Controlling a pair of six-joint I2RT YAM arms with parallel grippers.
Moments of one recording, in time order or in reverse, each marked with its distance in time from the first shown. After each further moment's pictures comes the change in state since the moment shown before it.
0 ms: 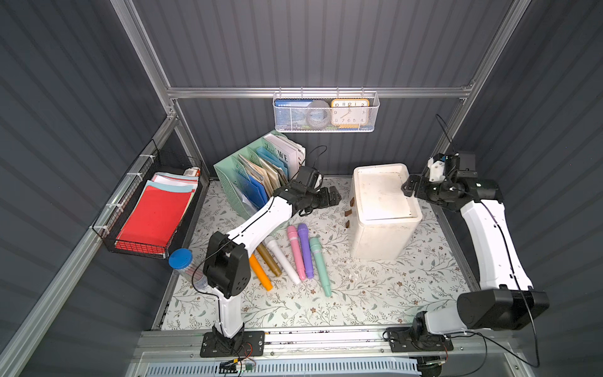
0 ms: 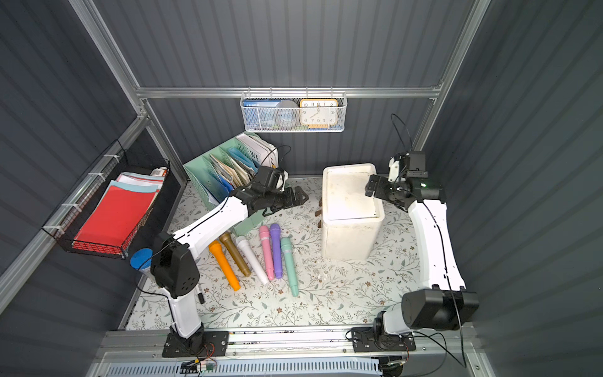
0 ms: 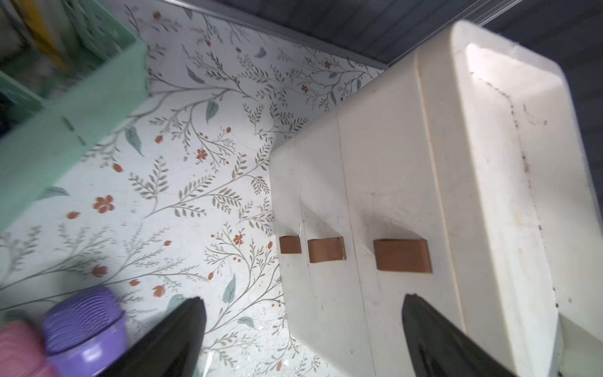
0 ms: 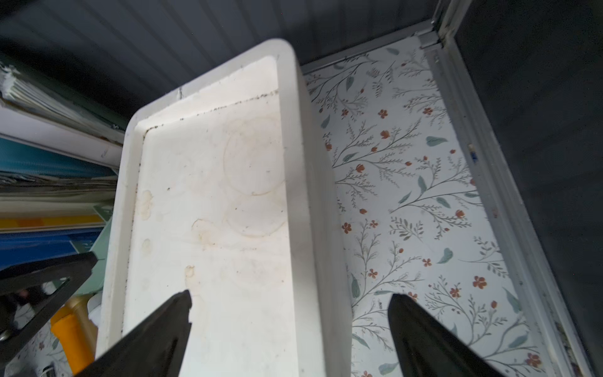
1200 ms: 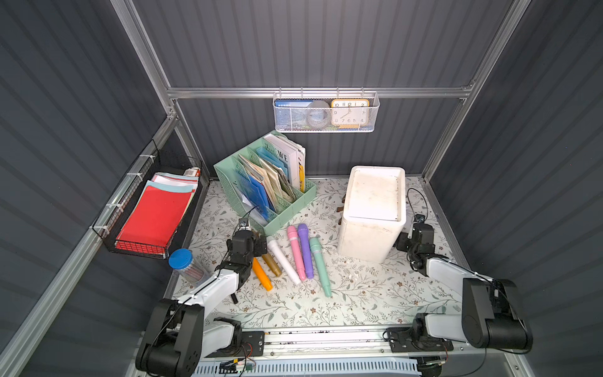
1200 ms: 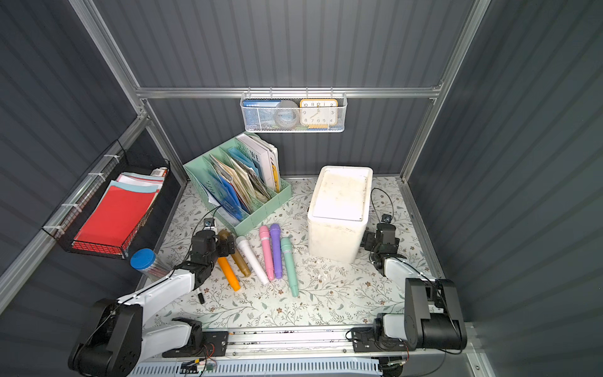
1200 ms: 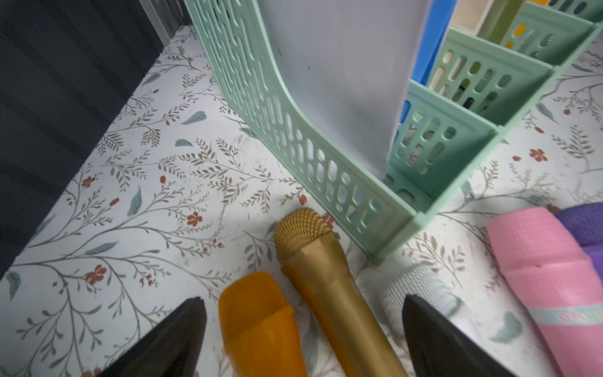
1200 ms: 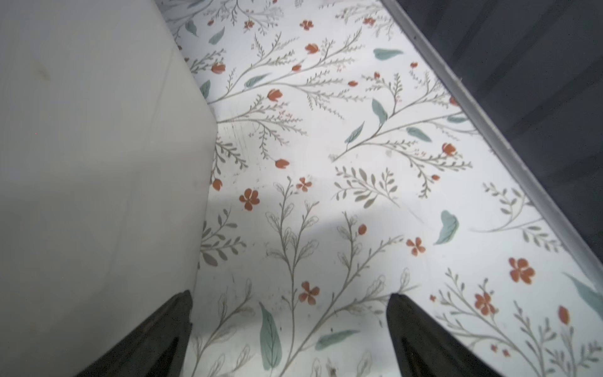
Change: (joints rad) left arm 0.413 -0.587 -1.277 0.799 -0.477 0.496; right arm 0.056 -0.073 -1.217 1.287 0.322 -0.084
